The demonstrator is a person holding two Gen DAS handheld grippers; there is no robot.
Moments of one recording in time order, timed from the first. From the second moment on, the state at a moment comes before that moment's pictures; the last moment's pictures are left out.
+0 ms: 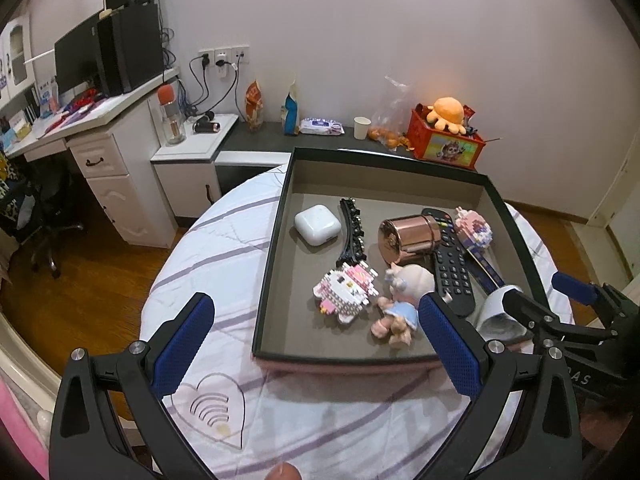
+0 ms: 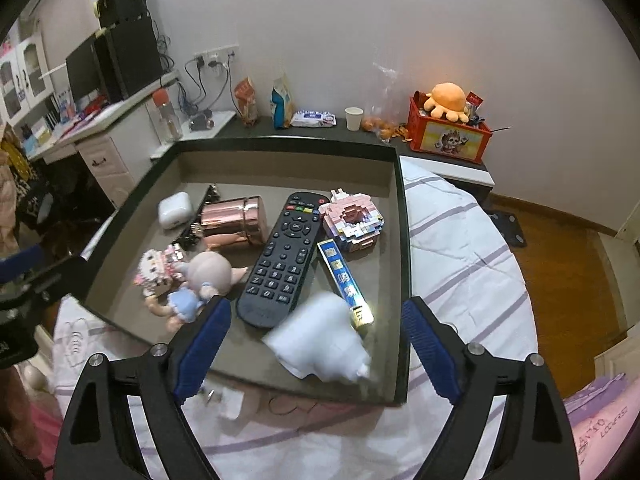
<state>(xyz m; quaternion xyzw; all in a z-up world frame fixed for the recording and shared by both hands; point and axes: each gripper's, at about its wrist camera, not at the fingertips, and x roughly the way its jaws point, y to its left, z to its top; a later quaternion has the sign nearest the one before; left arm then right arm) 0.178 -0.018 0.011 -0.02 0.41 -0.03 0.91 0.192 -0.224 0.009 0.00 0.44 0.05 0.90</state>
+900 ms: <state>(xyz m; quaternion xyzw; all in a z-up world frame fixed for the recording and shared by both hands) 0.090 -0.047 -0.009 0.00 0.43 -0.05 0.90 0.088 -0.257 -0.005 0.06 0.45 0.04 0.89</state>
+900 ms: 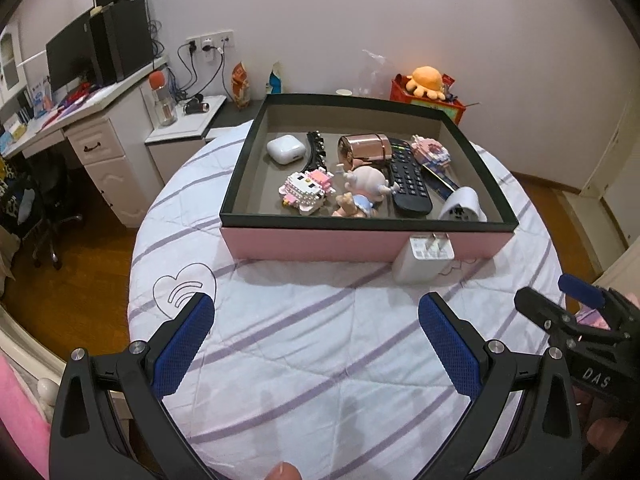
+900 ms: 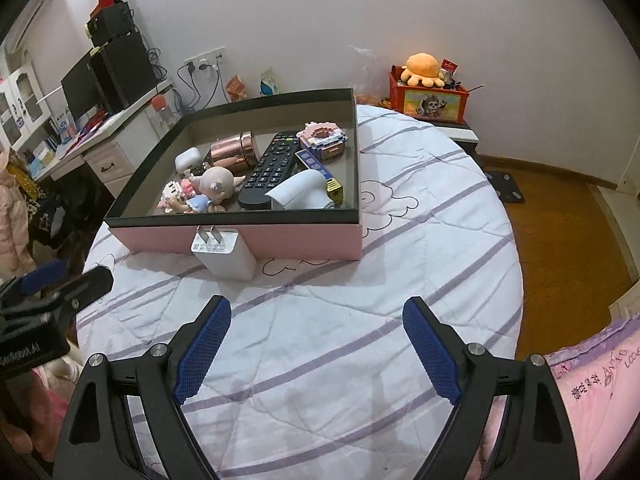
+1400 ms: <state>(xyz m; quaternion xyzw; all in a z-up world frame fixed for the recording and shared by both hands) 0.083 -0.050 -0.008 0.00 0.44 -0.05 0.90 0.079 -0.257 0.001 0.06 0.44 0.04 0.90</state>
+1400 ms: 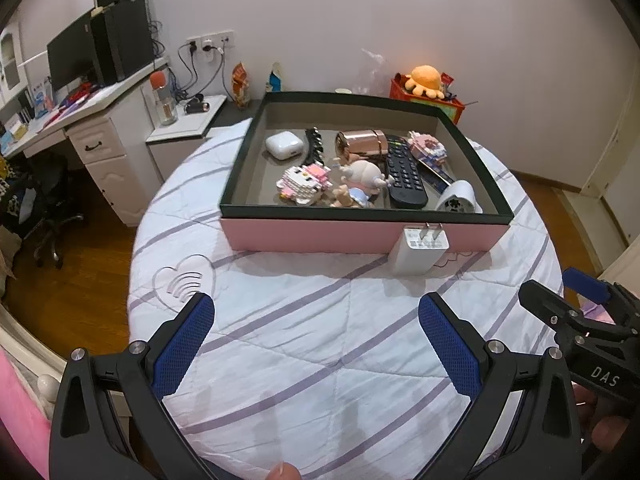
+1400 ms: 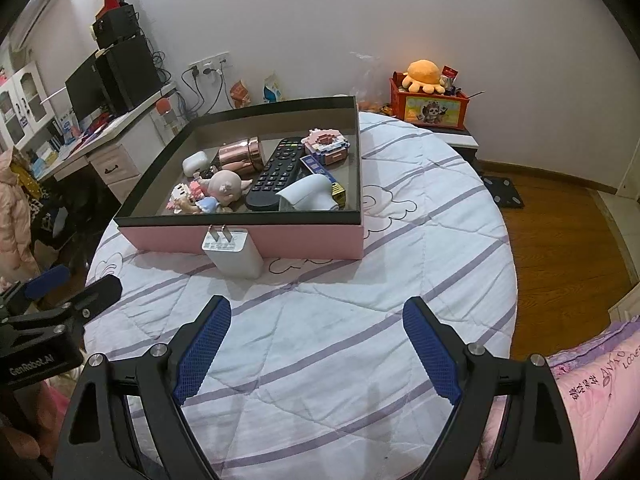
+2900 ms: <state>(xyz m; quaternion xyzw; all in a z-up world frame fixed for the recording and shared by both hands) 0.156 -0.096 -0.082 0.00 0.50 -0.06 0.87 0.122 -0.306 -0.032 0.08 0.47 0.01 0.88</state>
